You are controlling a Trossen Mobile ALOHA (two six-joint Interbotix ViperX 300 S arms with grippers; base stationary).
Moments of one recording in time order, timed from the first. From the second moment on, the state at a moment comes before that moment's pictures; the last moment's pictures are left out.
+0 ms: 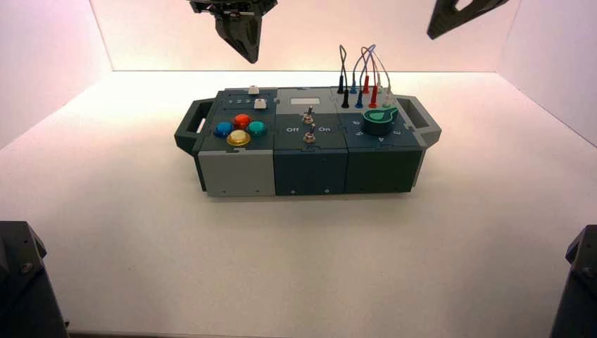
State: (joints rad) left arm -0.43 0.22 0.28 -0.21 0.78 0.36; right arm 0.45 -0.61 0.91 0.19 0.68 -0.37
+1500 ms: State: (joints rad) left arm -0.45 0.36 0.24 -0.22 0.76 0.36; right arm 0.46 -0.59 0.97 0.19 0.57 -0.37
